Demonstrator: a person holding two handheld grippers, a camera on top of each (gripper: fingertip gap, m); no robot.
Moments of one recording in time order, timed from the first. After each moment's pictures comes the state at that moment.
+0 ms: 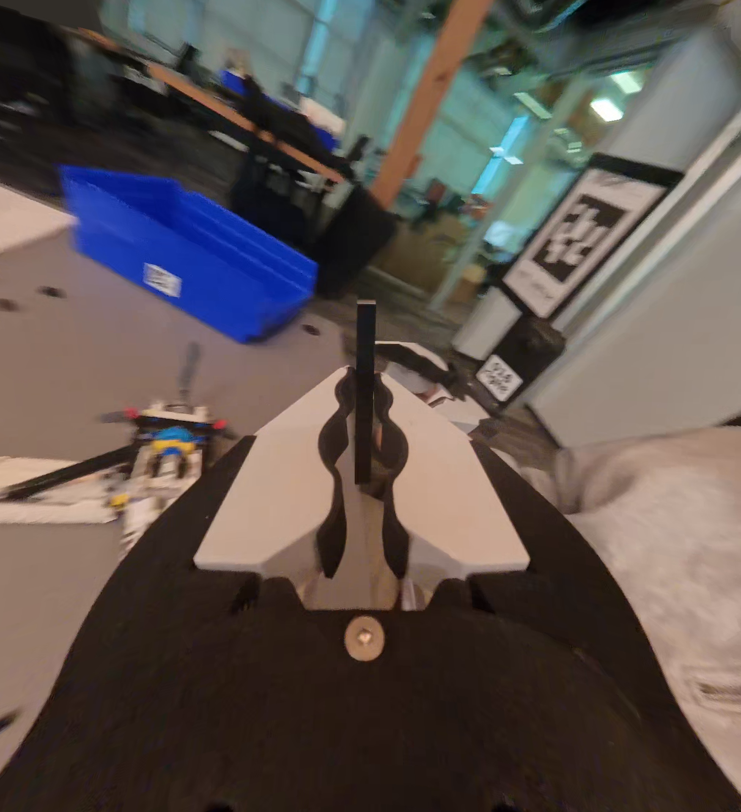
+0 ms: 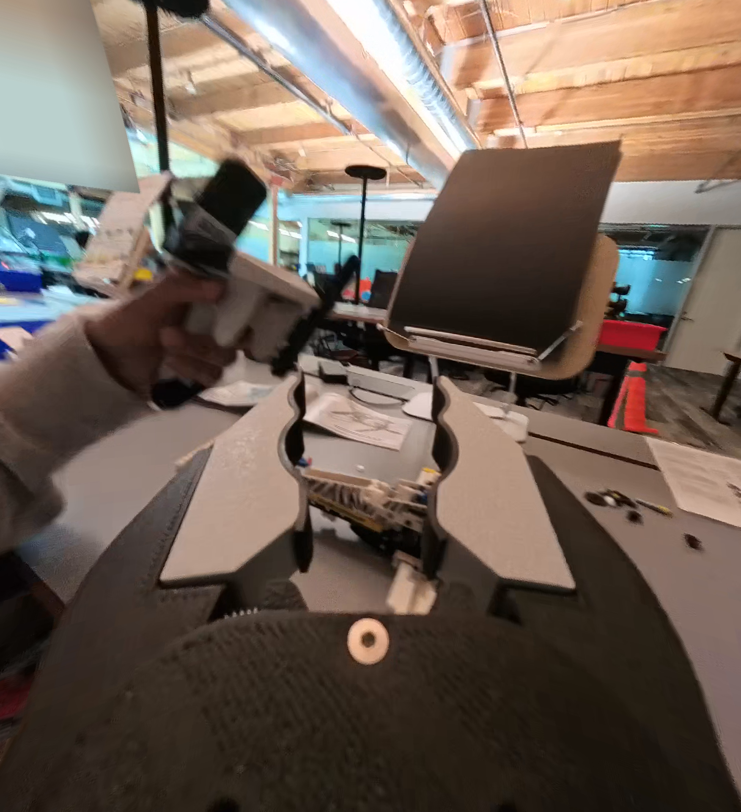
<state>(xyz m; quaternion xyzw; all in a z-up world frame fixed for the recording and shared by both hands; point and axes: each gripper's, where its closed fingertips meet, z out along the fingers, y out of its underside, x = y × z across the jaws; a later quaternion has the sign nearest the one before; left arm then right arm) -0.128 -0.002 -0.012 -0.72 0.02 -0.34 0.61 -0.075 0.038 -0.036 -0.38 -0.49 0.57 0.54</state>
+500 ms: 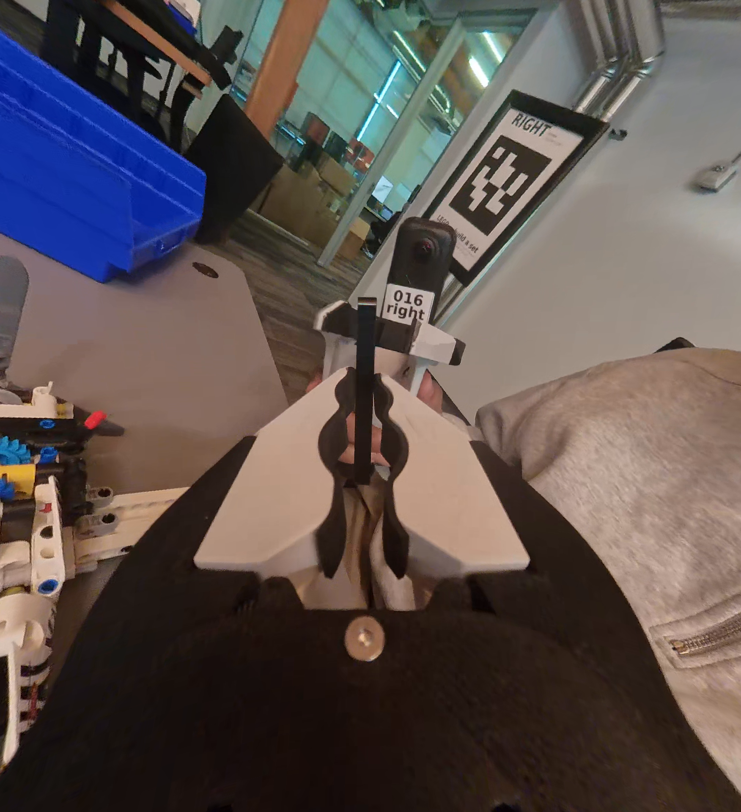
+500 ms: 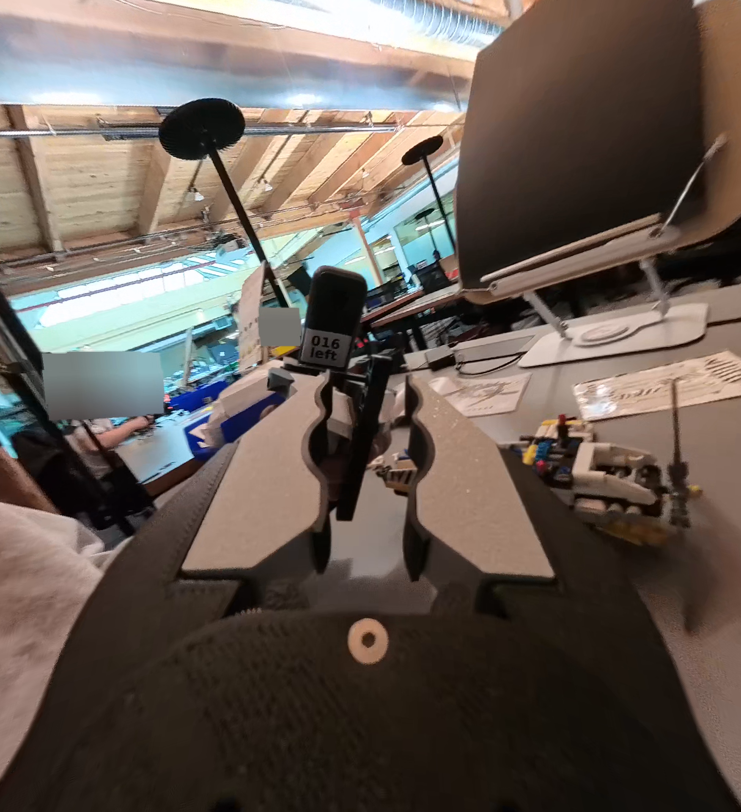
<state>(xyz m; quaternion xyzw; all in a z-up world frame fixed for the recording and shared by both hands) -0.071 0.046 -0.075 -0.69 0.08 -0.48 0.53 -0.092 0.052 -0.055 -0.45 -0.42 0.73 0.32</state>
